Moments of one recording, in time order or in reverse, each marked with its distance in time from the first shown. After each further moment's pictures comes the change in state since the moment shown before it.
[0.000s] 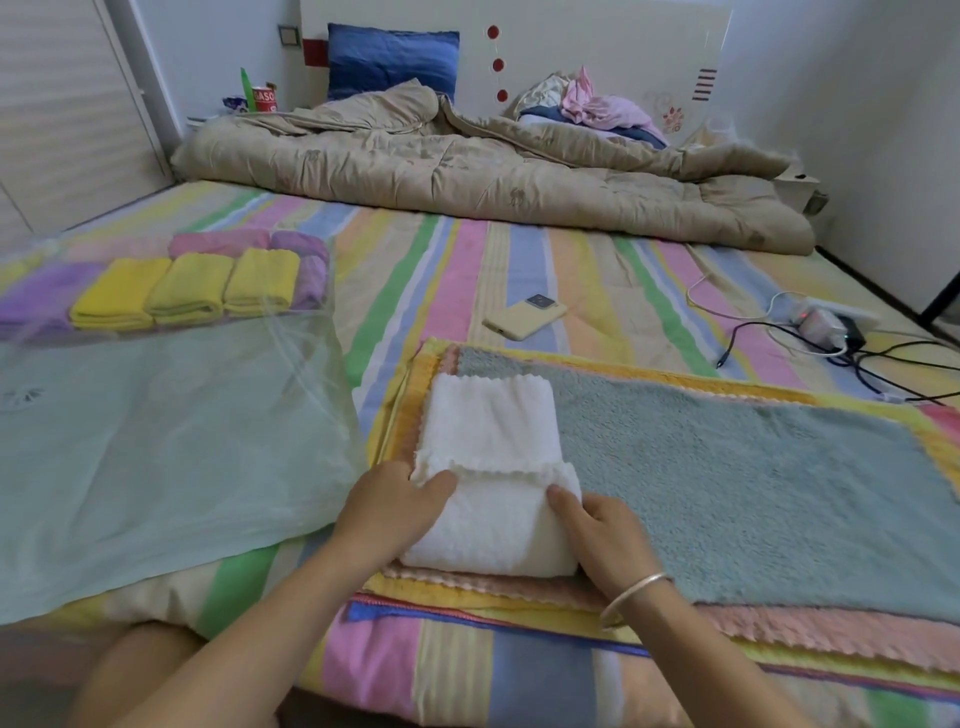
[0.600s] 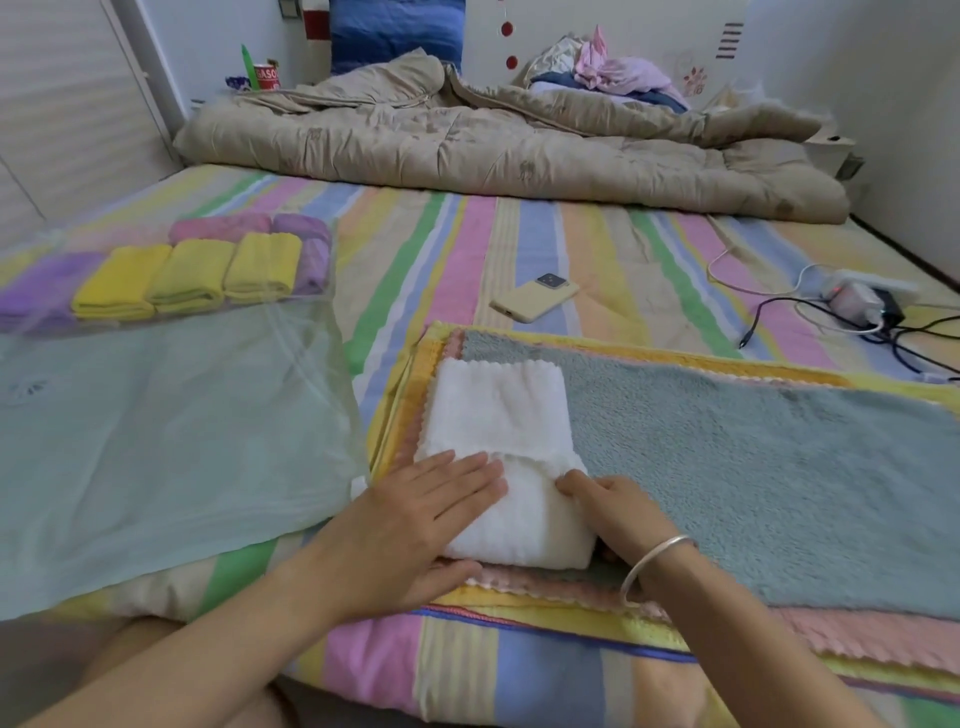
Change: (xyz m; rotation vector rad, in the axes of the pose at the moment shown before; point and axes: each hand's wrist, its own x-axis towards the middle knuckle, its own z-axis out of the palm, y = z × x) left_hand -0.005 -0.029 -0.006 0.762 -0.034 1.190; right_hand 0.016 -0.014 -0.009 0.064 -0.115 0.222
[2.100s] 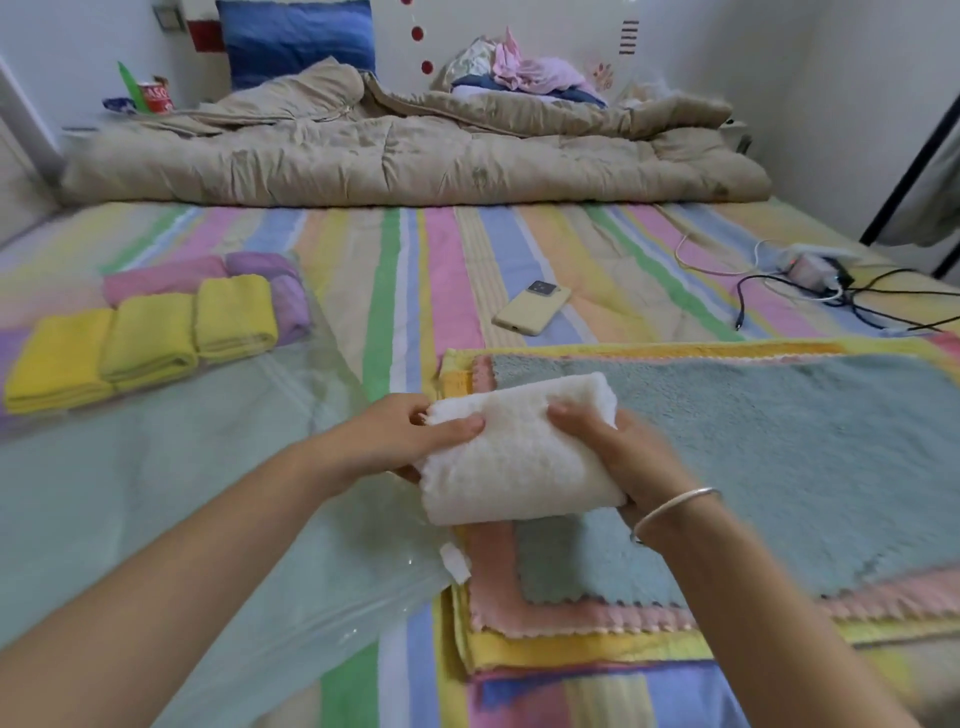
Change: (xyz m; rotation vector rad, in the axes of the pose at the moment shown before) left_hand 0.041 -0.144 -0.040 -1.098 -0.320 -0.785; right_hand 0.002 -0.088 0.048 0.553 0.094 -0.115
